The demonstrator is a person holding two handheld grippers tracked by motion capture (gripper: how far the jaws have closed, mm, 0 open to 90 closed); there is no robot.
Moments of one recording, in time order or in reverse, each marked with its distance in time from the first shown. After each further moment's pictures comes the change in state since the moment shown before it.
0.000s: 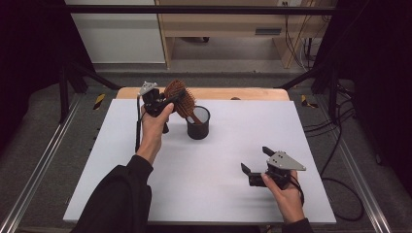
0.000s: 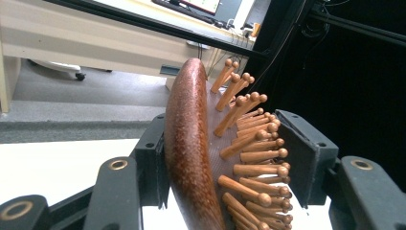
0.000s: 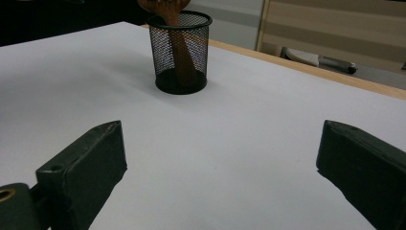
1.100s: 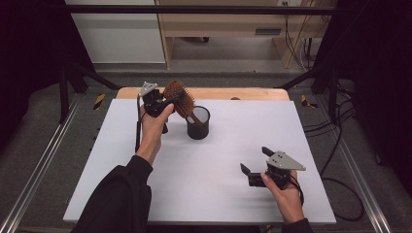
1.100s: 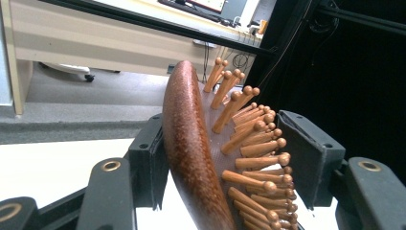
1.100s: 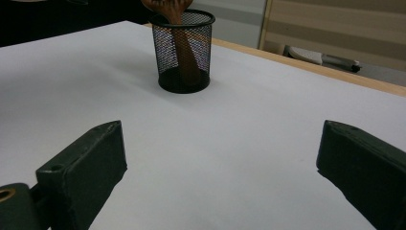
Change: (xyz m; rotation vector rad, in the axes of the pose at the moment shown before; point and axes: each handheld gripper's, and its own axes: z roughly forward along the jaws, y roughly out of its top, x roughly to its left) left arm 0.002 -0.001 0.000 0.005 0.025 0.024; right arm 0.001 0.000 0.000 0.005 0.009 0.007
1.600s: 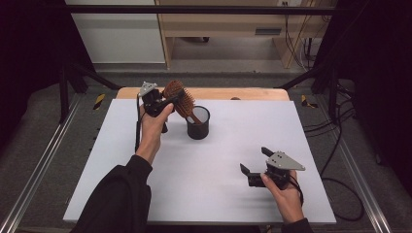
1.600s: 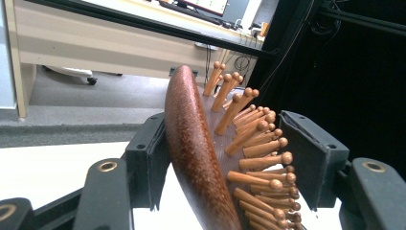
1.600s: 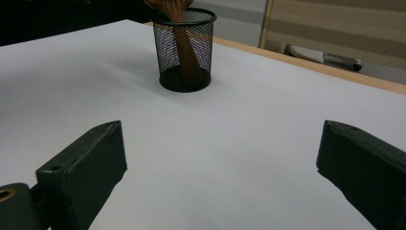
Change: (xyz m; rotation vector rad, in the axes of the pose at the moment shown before) left arm 0.002 0.000 0.001 -0.010 0.010 0.010; right arm 0.001 0.000 0.001 0.003 0.004 0.000
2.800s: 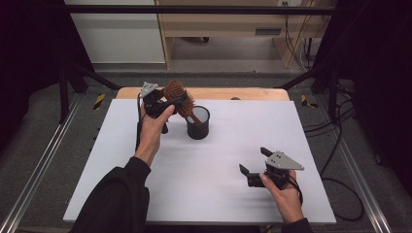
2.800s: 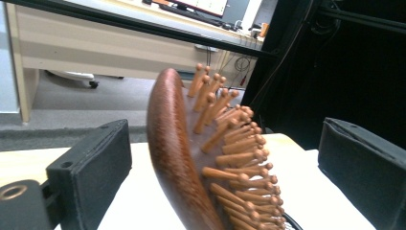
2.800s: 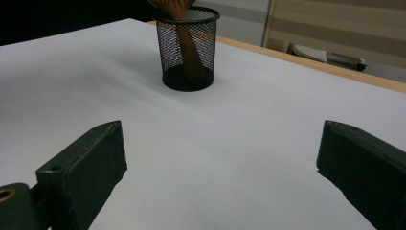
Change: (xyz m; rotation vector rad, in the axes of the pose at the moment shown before) left arm -0.008 0.000 -0.003 -0.006 0.002 0.019; right arm 0.001 0.000 0.002 0.005 0.009 -0.001
